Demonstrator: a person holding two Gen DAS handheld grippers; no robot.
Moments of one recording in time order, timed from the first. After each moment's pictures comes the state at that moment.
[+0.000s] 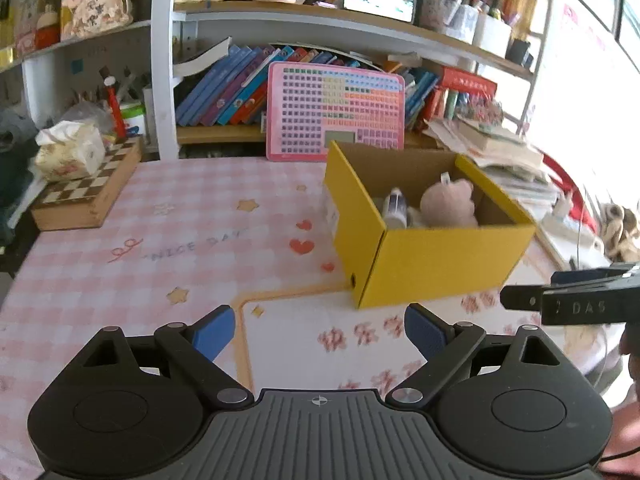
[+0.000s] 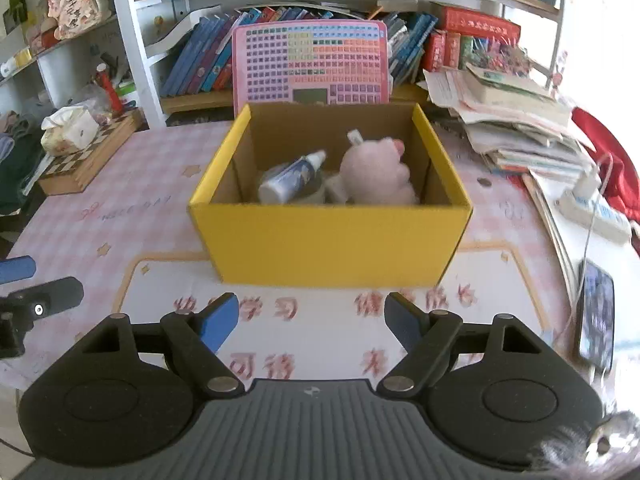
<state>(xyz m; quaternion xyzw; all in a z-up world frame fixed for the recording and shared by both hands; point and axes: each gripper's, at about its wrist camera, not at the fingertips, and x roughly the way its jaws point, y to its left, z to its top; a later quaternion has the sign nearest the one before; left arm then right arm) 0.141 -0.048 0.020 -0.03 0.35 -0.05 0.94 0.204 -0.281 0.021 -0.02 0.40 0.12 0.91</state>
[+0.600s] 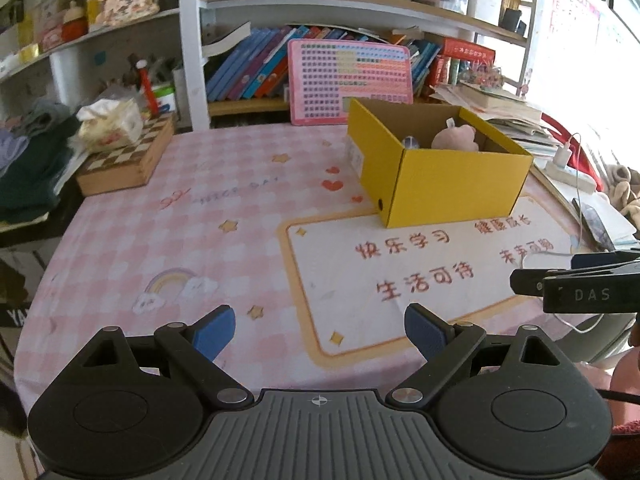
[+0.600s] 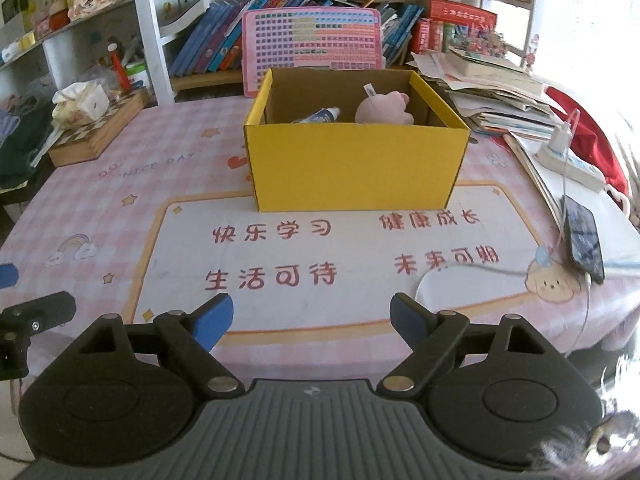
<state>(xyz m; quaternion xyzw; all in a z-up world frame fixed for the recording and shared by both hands) 0.054 -0.020 0.005 -0.01 0.37 -0.03 0.93 0.104 -0.243 0.001 -0.02 0.39 0.08 0.91</state>
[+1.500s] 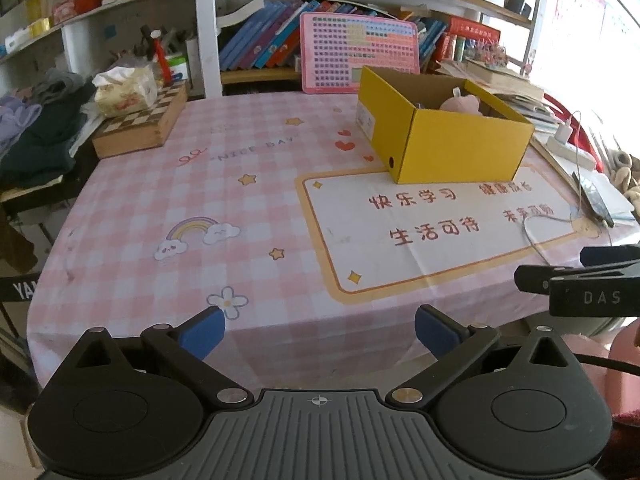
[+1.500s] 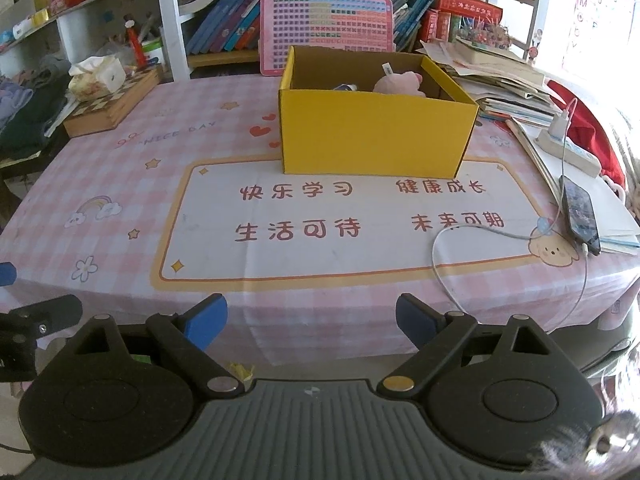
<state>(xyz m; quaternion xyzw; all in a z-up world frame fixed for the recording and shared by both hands) 0.020 -0.003 -0.005 -0.01 0.40 -0.03 0.91 0.062 -0.218 -0.006 -0.04 0.41 0.09 0.91</state>
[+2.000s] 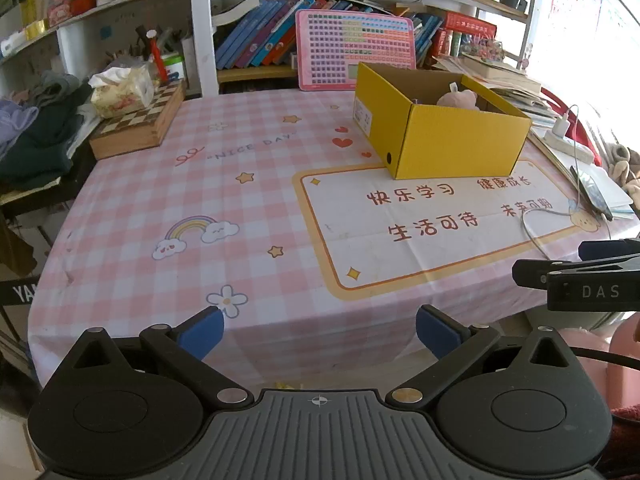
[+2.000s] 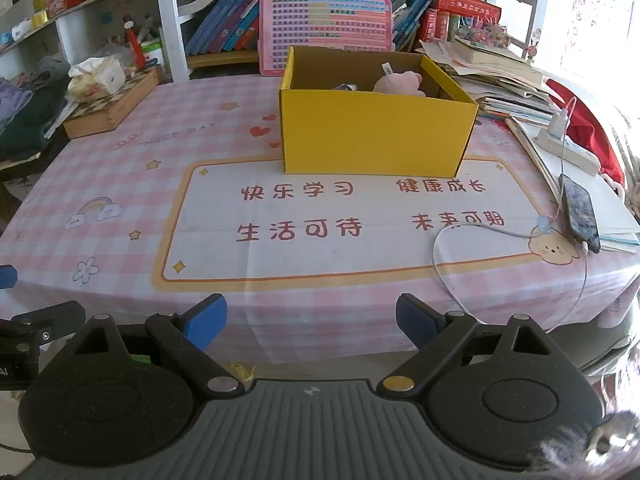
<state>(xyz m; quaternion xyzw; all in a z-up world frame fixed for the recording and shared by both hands) 0.020 -0.002 -0.005 -0.01 0.41 -0.04 0.91 0.061 -0.218 -0.005 -0.04 0.41 0.09 0.91</state>
